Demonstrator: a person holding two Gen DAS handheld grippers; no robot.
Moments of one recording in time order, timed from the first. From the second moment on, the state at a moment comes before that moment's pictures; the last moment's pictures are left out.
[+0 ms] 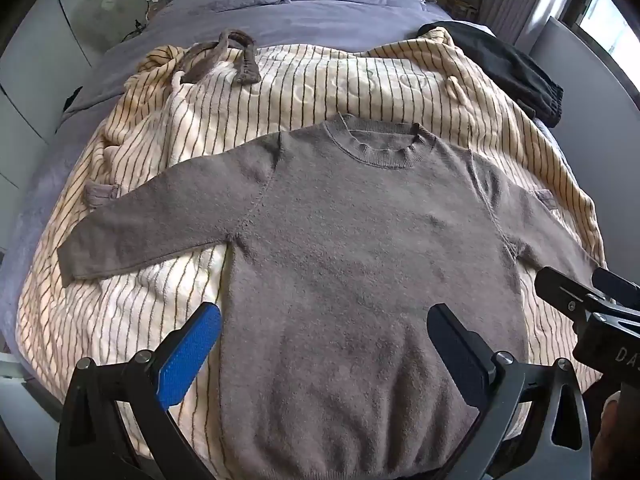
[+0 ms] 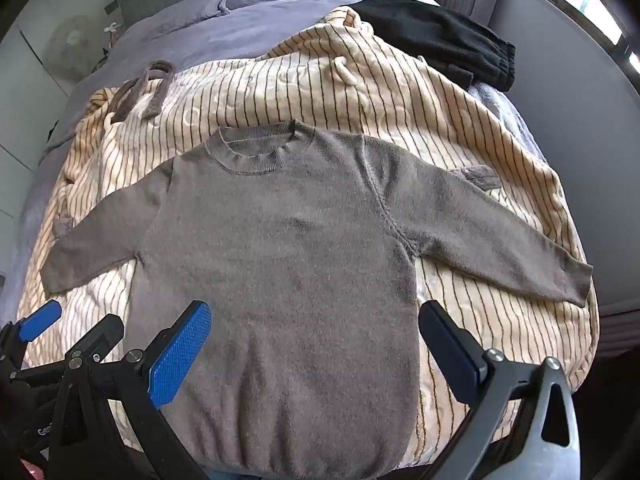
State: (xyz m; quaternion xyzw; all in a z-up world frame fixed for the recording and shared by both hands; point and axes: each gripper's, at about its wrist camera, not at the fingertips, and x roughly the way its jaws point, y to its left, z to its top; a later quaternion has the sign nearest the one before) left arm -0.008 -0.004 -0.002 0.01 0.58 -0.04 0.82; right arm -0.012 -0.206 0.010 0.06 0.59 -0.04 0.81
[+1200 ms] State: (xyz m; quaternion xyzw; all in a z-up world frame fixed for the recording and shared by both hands) left arm -0.014 0.004 -0.010 0.01 0.59 -0.02 0.81; right arm -0.025 -0.200 -0.001 0.06 0.60 -0.04 0.80
